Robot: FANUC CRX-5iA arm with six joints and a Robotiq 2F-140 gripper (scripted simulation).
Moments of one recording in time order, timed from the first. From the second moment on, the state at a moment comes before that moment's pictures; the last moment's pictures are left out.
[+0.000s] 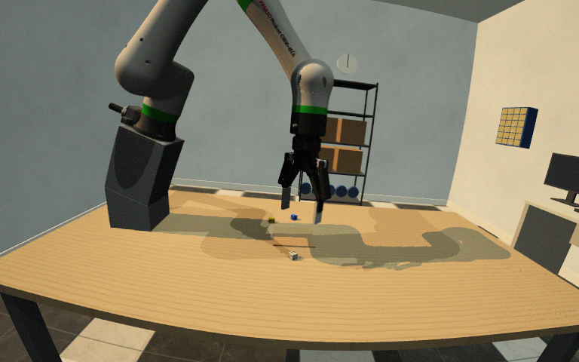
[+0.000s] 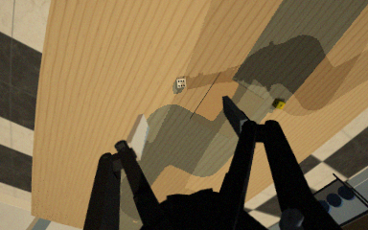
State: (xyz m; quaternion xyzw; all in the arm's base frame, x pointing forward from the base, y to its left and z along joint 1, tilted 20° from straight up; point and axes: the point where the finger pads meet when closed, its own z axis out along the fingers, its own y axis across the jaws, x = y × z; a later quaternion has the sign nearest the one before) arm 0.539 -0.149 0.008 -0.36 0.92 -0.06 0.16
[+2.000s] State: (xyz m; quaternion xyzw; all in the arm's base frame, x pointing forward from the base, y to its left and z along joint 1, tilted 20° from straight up) arm 0.544 -0.151 -0.039 -0.42 0.89 -0.07 0.16
